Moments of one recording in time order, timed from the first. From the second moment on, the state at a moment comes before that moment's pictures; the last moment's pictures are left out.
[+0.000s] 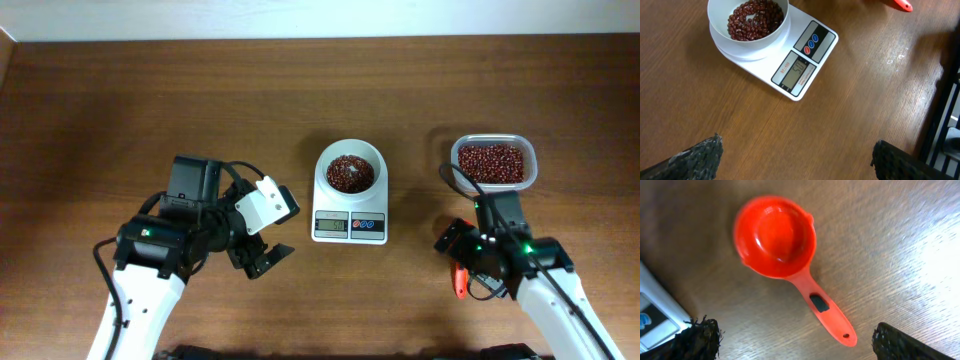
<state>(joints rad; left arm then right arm) -0.20 1.12 1.03 -1.01 0.49 0.76 0.13 1.11 0.65 -0.83 0.00 0.81</state>
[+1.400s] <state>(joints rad) -0.20 1.12 1.03 -1.01 0.49 0.76 -0.05 0.01 0.02 -0.08 0.03 0.67</state>
